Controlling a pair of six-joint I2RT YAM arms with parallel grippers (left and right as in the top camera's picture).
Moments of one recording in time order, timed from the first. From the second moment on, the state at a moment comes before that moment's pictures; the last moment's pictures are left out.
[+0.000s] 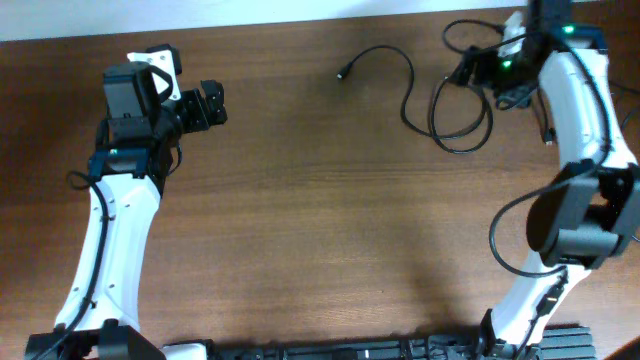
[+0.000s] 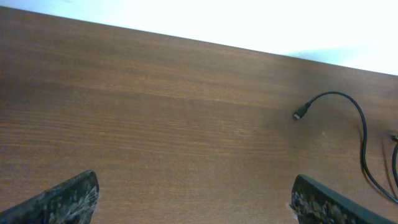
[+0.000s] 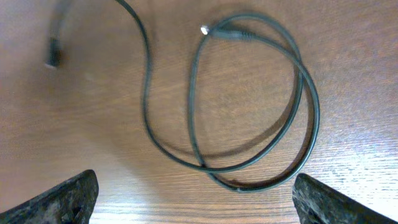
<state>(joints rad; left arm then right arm) 0.02 1.49 1.23 -0.39 0.17 -0.15 -0.15 2.05 1.84 -1.02 -0.25 0.19</state>
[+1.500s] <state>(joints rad) 0.02 1.49 1.23 -0.39 0.17 -0.15 -0.08 1.44 1.44 -1.00 -0.11 0.01</state>
